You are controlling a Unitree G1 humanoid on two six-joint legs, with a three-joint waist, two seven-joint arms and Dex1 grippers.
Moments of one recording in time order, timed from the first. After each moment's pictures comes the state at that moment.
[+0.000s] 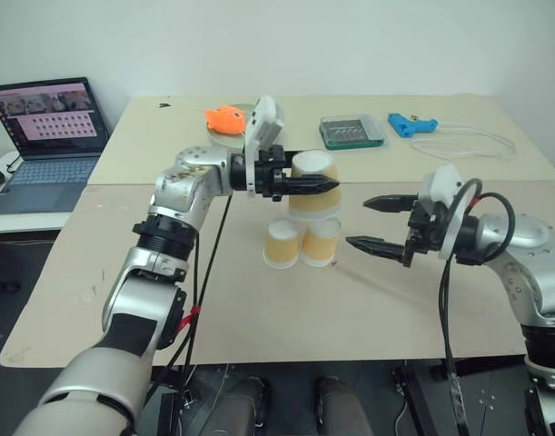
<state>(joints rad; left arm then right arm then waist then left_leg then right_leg) -1.14 0.30 -0.13 0.59 -0.41 0.39 -1.26 -0.44 -0.81 -0.10 -0.24 0.49 0.53 0.99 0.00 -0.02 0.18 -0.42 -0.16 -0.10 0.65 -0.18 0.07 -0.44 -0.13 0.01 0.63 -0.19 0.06</state>
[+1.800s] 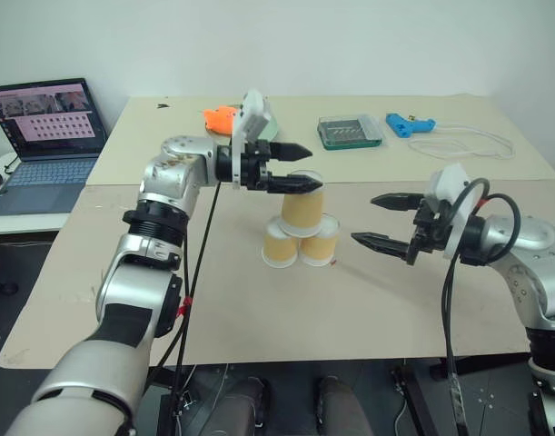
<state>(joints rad) -1.20 0.34 -0.05 0.65 -0.32 0.43 -1.32 -0.43 -0.81 -0.09 -0.23 0.49 0.53 0.96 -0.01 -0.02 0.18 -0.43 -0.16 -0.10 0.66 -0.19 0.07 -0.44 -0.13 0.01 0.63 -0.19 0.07</state>
